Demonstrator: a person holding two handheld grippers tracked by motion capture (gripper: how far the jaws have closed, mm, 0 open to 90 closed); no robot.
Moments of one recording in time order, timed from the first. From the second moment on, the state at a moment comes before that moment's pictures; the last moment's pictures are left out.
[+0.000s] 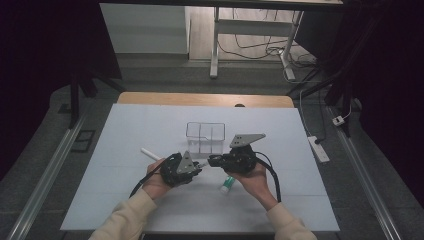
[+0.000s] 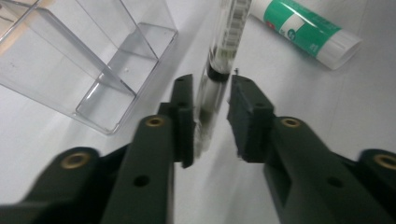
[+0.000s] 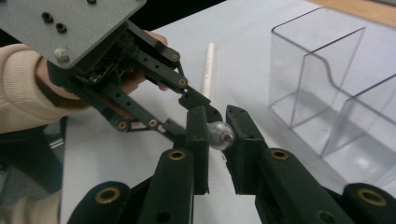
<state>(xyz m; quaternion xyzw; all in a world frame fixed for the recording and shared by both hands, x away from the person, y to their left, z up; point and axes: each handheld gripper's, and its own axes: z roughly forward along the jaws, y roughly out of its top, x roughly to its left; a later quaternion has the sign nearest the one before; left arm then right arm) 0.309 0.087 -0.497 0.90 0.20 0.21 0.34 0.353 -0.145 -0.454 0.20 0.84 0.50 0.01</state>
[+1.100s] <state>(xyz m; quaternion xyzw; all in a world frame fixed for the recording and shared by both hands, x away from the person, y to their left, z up) 0.288 0.155 -0.495 0.85 0.32 0.18 0.37 0.357 -0.164 -0.441 0.22 0.83 0.51 0.05</state>
